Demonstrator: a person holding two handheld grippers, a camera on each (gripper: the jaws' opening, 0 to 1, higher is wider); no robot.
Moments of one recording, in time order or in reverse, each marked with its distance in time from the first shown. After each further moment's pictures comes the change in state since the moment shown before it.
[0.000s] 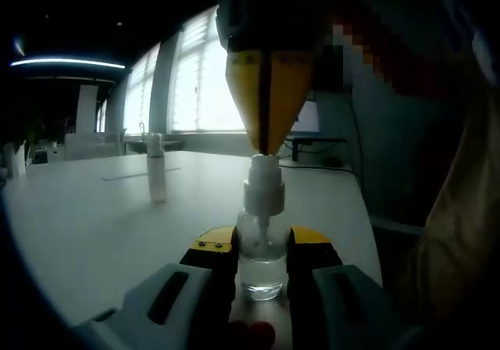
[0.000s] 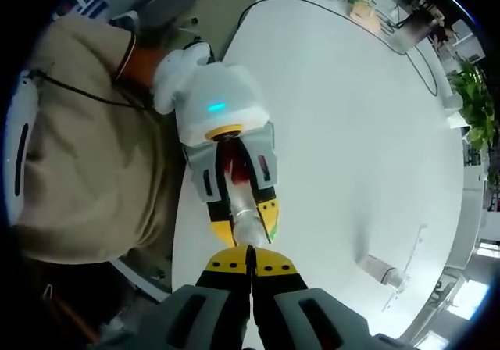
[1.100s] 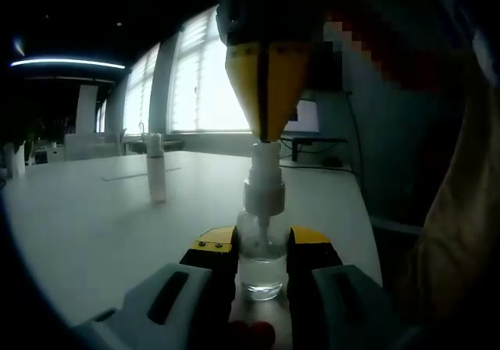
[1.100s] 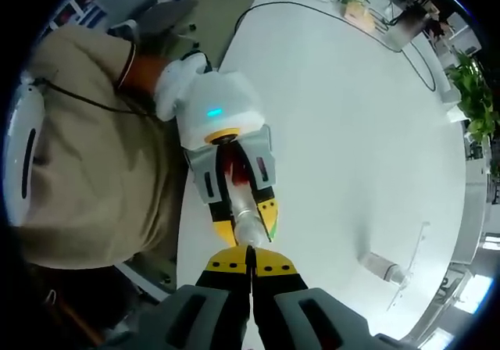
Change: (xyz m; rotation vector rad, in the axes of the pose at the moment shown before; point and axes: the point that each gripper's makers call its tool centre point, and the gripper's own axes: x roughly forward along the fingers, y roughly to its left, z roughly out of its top) left arm 0.000 0.001 0.000 0.001 0.000 -0.002; right arm -0.007 0.000 -0.001 0.019 -0.020 0.018
